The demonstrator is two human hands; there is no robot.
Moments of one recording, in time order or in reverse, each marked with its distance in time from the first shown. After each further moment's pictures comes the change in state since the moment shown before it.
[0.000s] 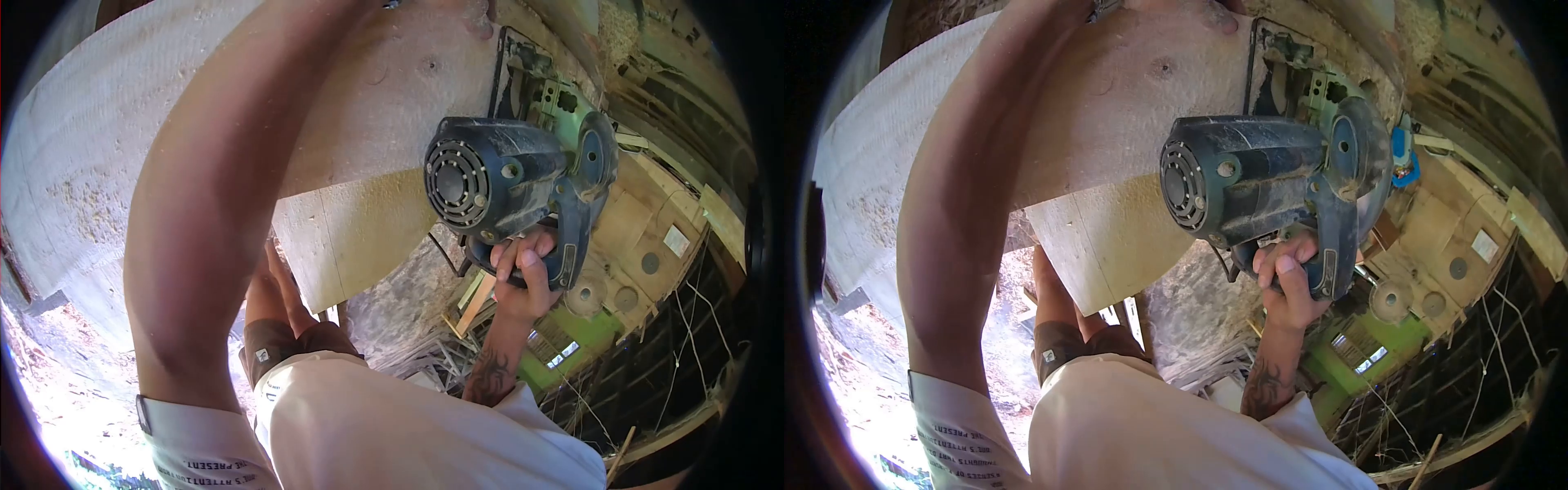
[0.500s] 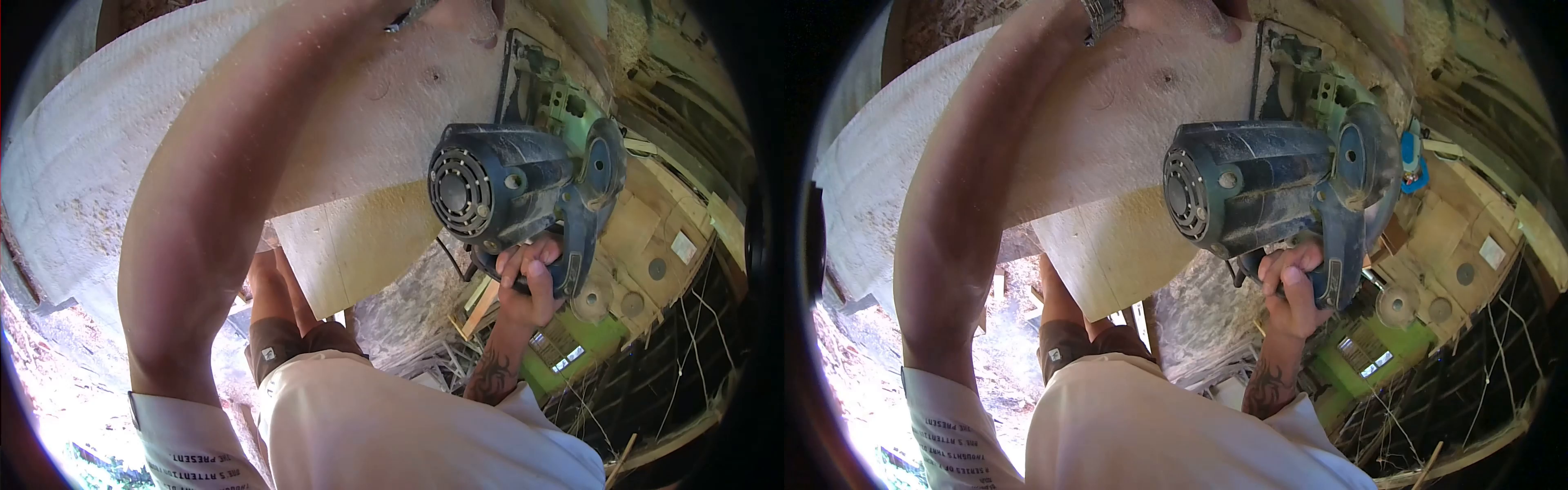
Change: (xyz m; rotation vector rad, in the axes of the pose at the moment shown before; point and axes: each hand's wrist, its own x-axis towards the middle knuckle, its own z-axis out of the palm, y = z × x) left_hand -0.006 0.012 -0.003 0.005 0.001 -0.046; right_hand 0.008 0.001 0.000 0.042 -0.030 -0.018
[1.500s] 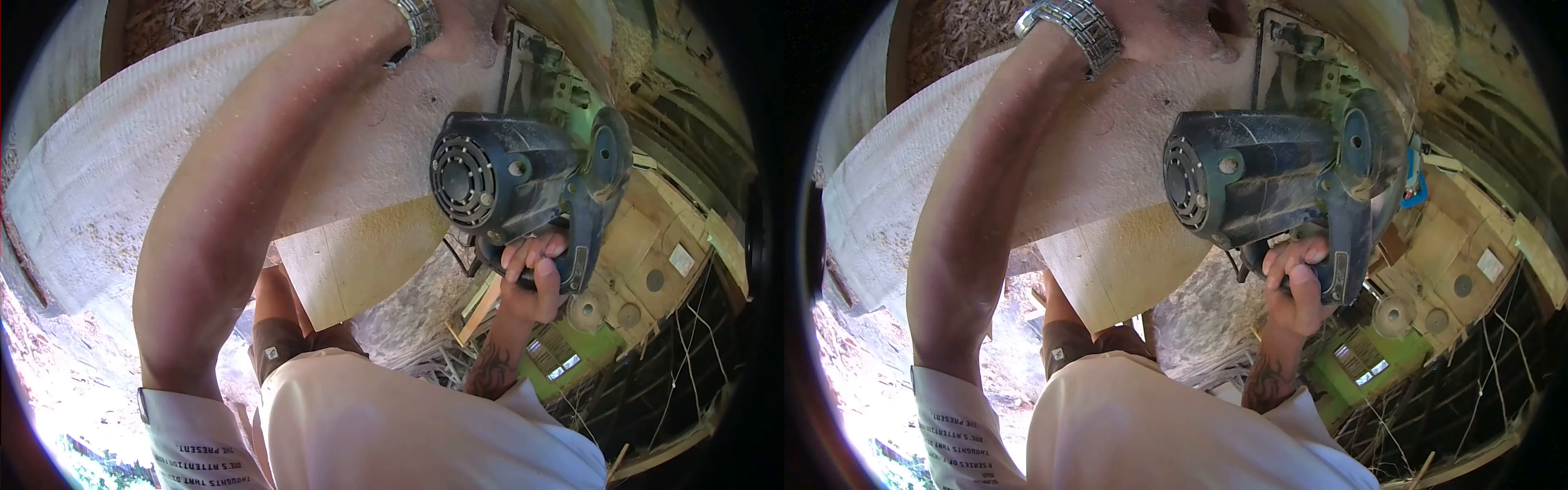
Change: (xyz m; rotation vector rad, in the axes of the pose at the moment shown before) left_hand 0.014 -0.021 0.008 -0.067 0.184 0.102; right_hand 0.044 0.001 0.009 0.065 -0.071 -0.081
